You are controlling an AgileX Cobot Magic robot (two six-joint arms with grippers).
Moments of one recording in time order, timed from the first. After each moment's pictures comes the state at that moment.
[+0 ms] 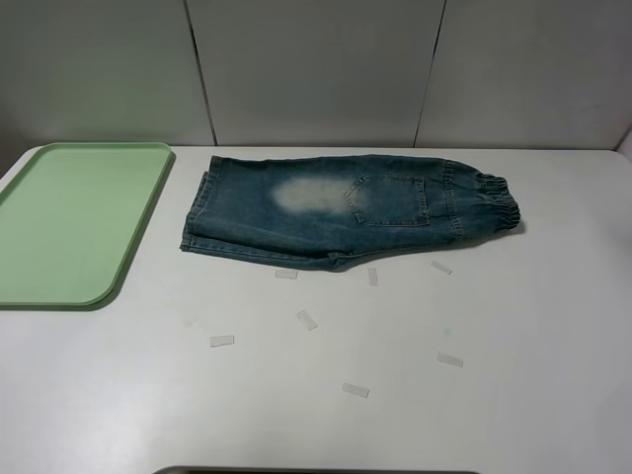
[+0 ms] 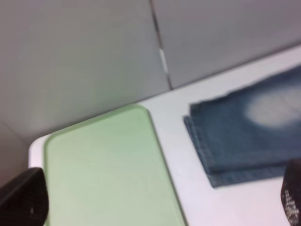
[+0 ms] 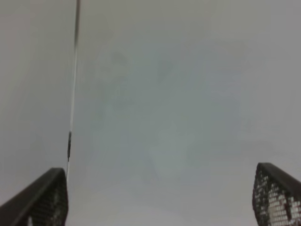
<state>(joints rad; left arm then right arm) -0.51 0.79 -1.22 0.40 0.94 -0.13 0.13 1.53 -1.37 -0.64 0.21 0.39</state>
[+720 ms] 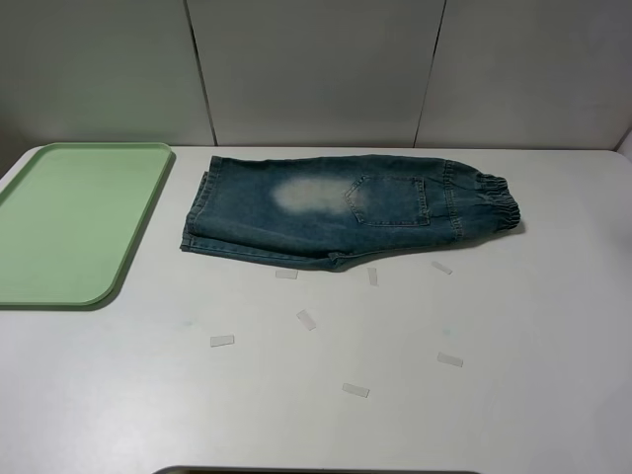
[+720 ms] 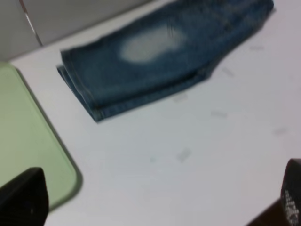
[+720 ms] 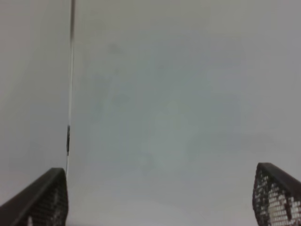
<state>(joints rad) -0.51 0.16 -0.68 -0.01 0.99 0.08 0.13 1.53 -1.37 -0.63 0.23 0.39</state>
